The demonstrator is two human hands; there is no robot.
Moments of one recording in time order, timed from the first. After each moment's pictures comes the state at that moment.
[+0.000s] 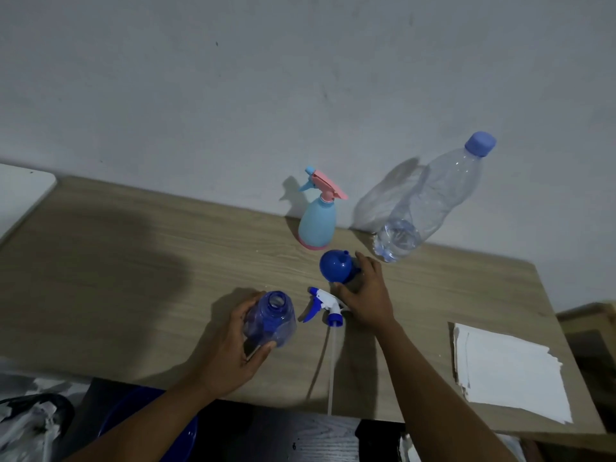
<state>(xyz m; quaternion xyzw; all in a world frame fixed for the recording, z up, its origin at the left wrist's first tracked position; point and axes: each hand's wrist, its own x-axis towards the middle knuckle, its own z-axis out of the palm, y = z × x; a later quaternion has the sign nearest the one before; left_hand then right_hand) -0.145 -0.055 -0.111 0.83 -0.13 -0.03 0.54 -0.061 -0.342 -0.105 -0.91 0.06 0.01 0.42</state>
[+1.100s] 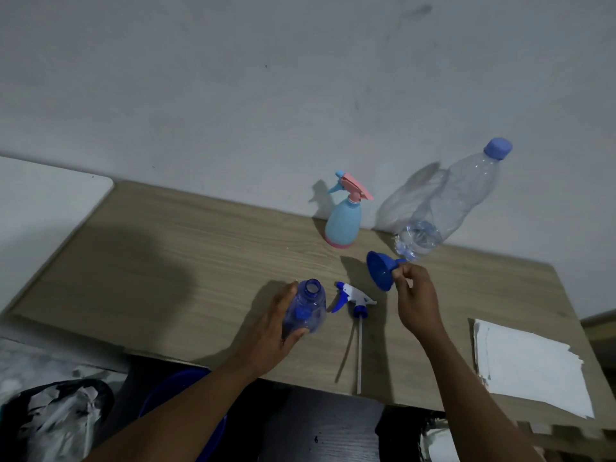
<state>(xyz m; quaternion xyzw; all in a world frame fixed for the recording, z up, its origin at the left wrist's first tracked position) -0.151 -0.051 -0.110 0.86 -0.14 -0.04 0.48 -0.107 -0.340 -0.052 -0.90 0.09 -0.09 0.42</state>
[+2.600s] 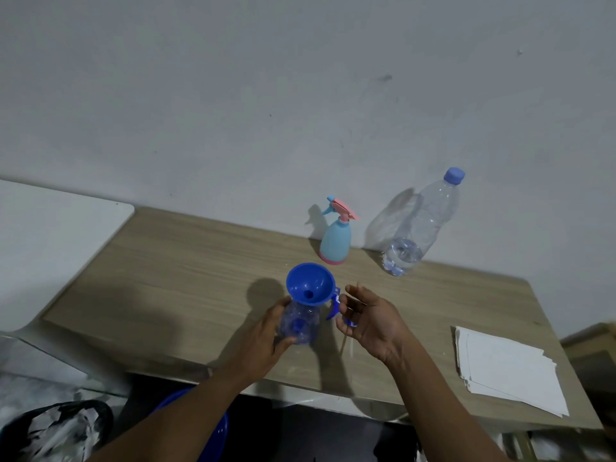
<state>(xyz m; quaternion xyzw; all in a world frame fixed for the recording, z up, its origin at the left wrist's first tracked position) -0.183 -0.038 -0.061 0.90 -0.13 -0.03 0.42 -0.158 -0.264 0.028 -0.46 0.27 0.19 0.82</state>
